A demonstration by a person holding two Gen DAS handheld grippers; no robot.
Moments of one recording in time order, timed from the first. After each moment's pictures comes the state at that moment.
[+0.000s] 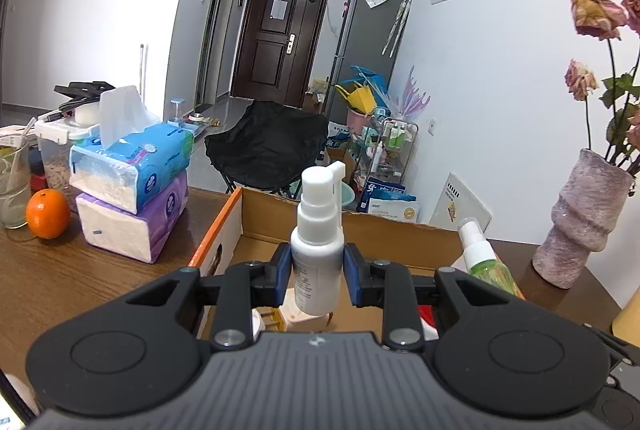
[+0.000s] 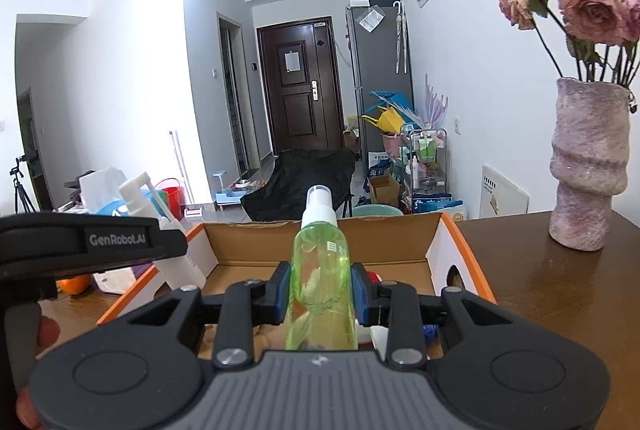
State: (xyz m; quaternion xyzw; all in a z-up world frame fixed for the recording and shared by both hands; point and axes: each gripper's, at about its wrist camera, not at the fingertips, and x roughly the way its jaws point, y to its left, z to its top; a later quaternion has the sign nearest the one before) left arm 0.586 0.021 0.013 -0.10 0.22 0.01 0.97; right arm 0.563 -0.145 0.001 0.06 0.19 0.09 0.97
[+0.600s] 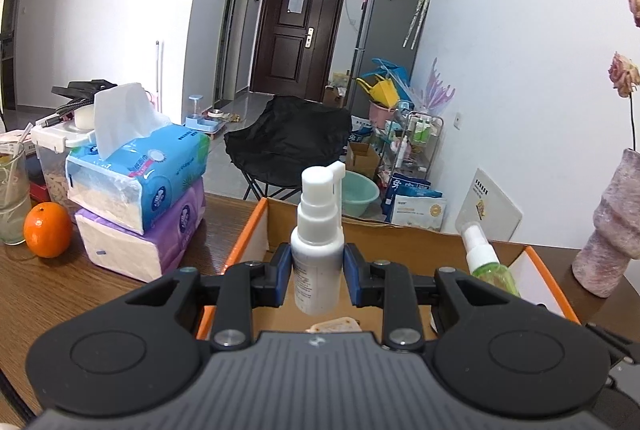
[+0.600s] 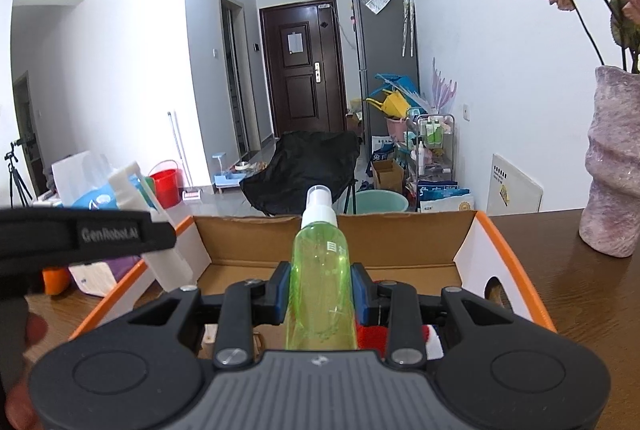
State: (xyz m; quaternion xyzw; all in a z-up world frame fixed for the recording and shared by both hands) left arm 0.632 0.041 0.001 -0.09 0.24 0.04 0.97; right arm 0.624 -0.122 -0.013 0.05 0.22 0.09 0.97
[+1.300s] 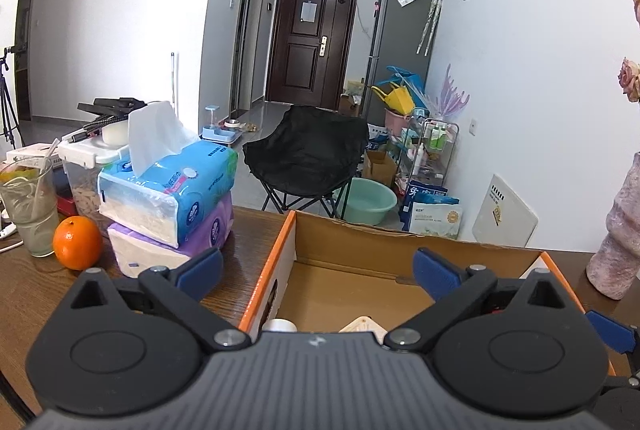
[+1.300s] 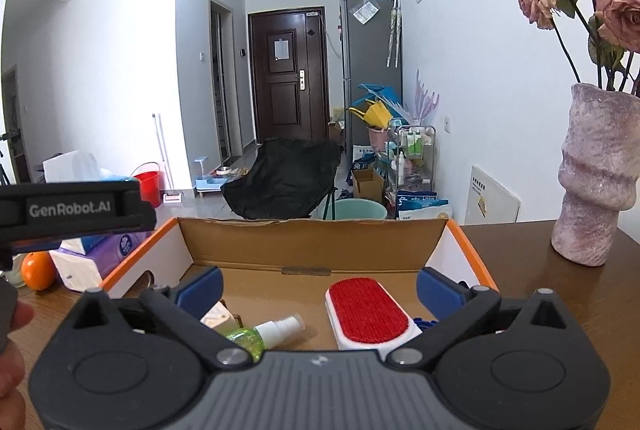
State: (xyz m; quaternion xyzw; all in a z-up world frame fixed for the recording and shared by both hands) left arm 0.619 0.049 0.014 -0.08 0.23 0.06 0.97; right arm 0.607 -0.125 -0.005 0.03 0.21 0.06 0.98
